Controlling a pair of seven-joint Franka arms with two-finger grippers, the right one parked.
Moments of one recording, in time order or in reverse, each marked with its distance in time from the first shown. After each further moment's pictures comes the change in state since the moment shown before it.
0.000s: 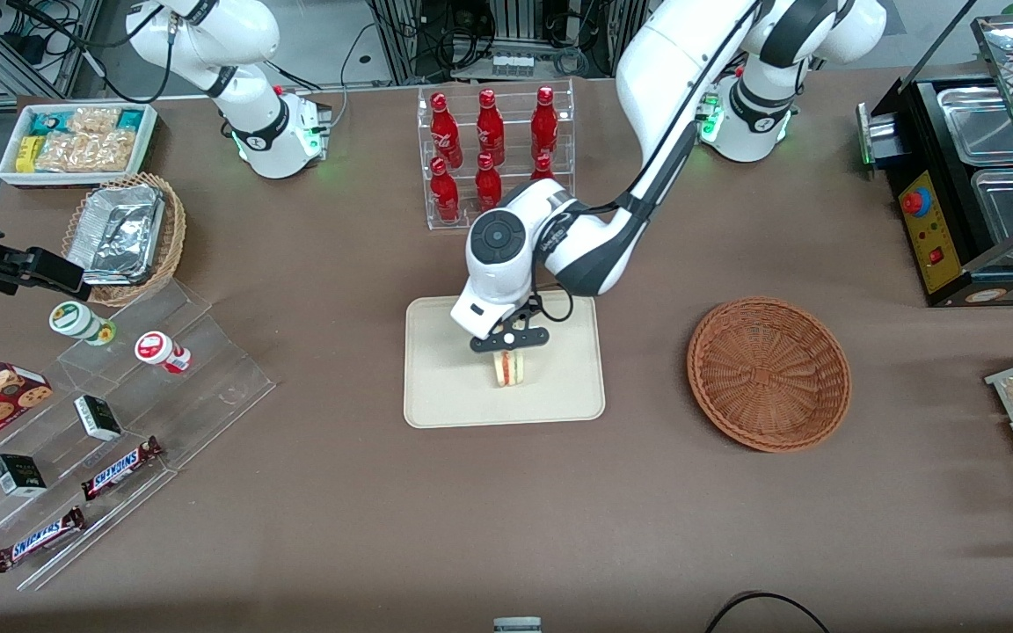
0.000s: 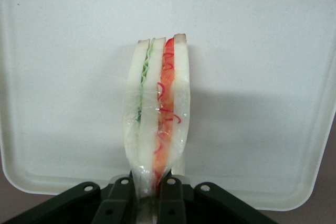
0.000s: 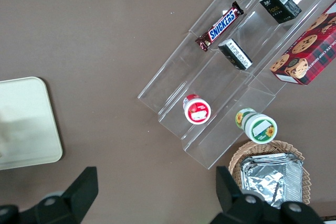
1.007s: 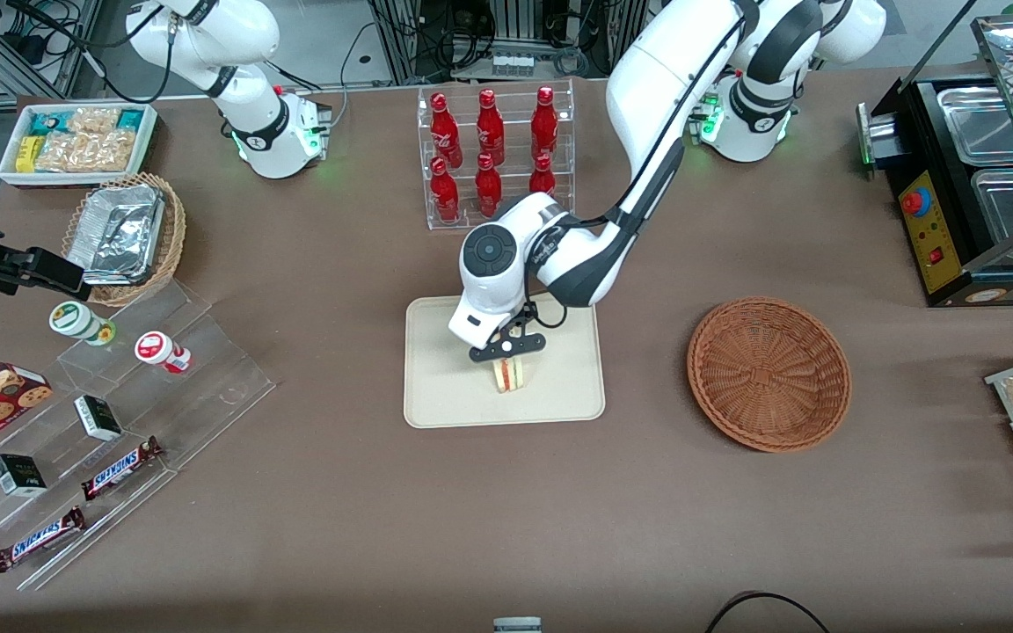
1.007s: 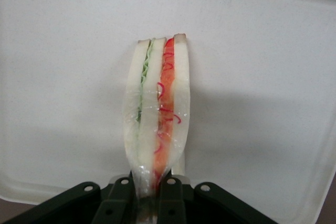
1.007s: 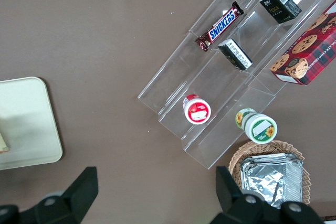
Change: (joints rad) arm -0.003 0.064 0.005 0.058 0.008 -0.003 -0.070
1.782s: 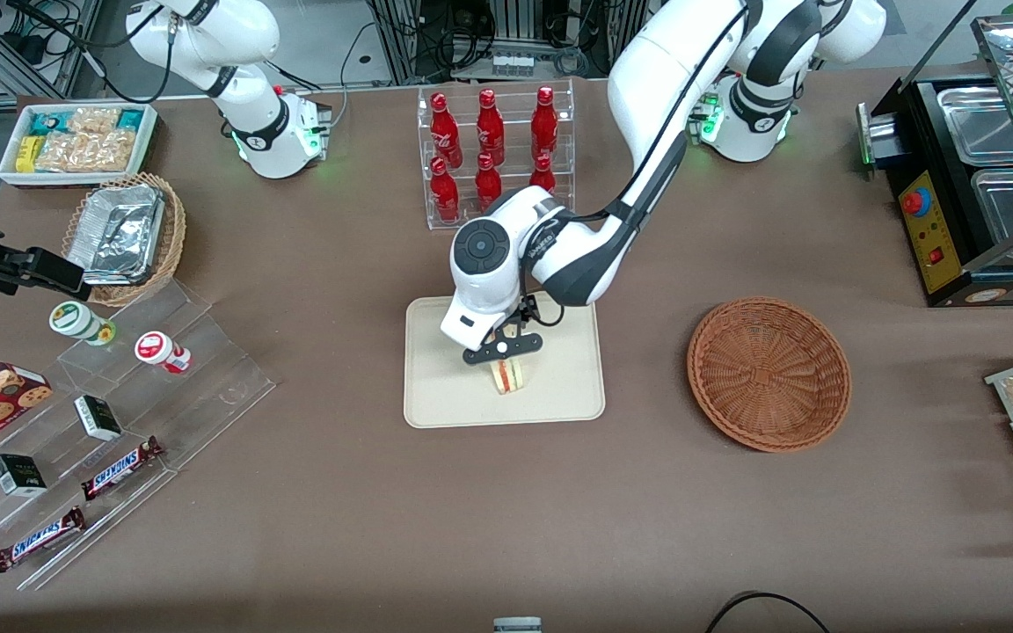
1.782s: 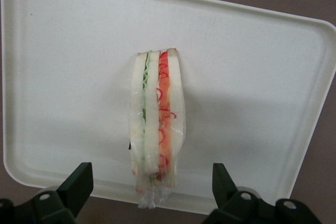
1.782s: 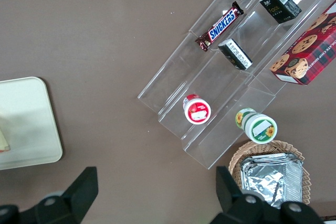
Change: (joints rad) arm 0.001 0.001 0.005 0.120 0.000 -0.124 -0.012
